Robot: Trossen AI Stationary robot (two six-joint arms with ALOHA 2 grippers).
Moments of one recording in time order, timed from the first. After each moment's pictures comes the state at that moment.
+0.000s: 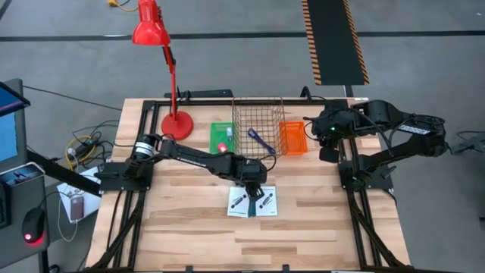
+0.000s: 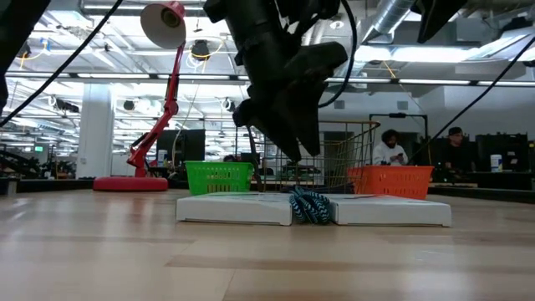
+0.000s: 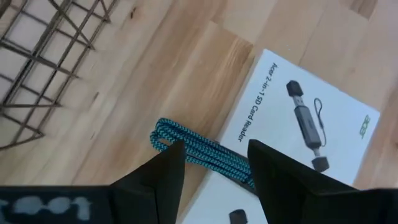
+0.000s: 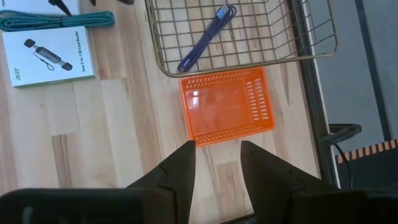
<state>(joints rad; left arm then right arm) -0.12 2.07 1.60 -0.64 -0.12 -0.60 -0.06 1.13 1.42 -1.45 0.23 -0.02</state>
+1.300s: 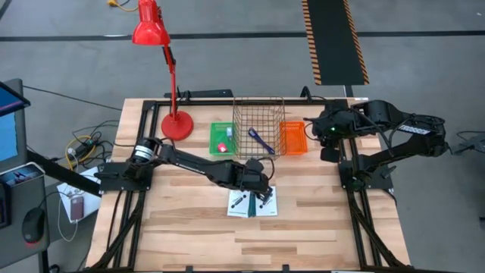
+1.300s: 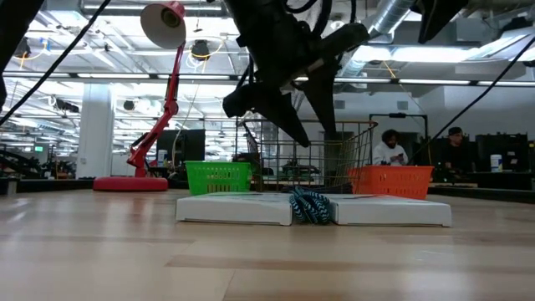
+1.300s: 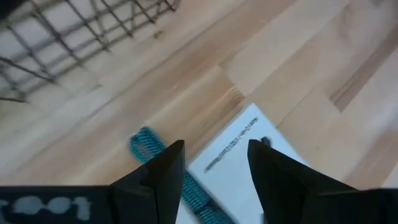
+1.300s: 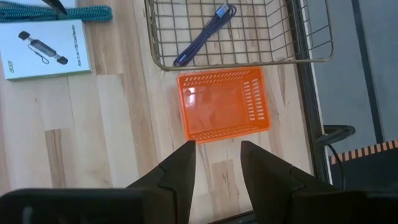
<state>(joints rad) -0.19 2.08 1.63 -0.59 -0.32 -1.02 -0.06 1.13 1.42 -1.46 0.24 -0.05</state>
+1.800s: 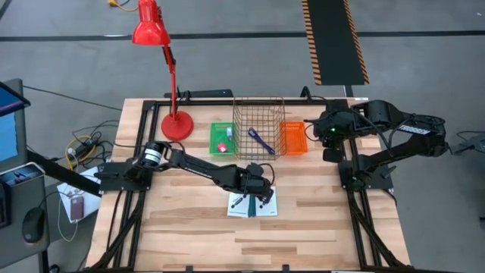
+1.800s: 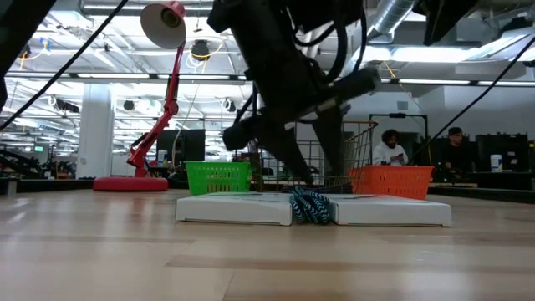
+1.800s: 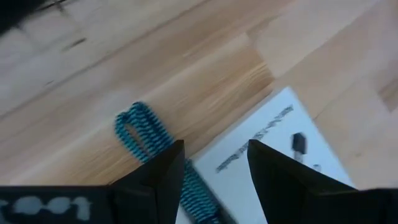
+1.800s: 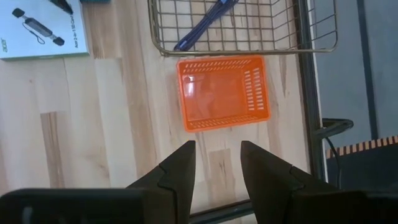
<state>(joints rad) -0.19 2.17 1.63 -0.56 -0.29 -1.13 -0.06 1.13 1.42 -1.50 0.24 -0.08</state>
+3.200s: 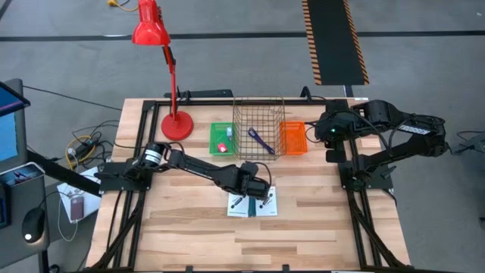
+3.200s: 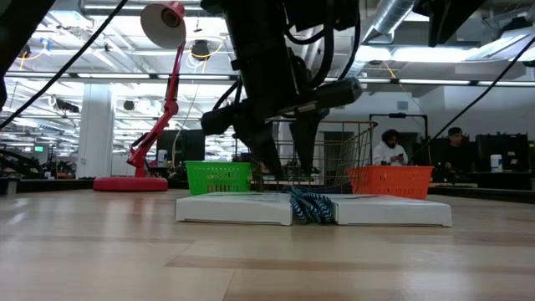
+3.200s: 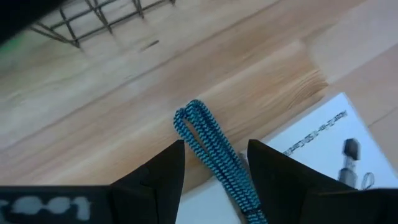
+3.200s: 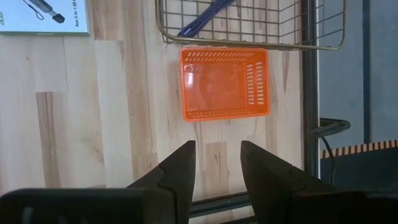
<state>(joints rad) -0.20 2.18 1.70 -0.79 -0.38 -1.22 -0.06 1.13 1.42 -1.53 0.24 -0.14</state>
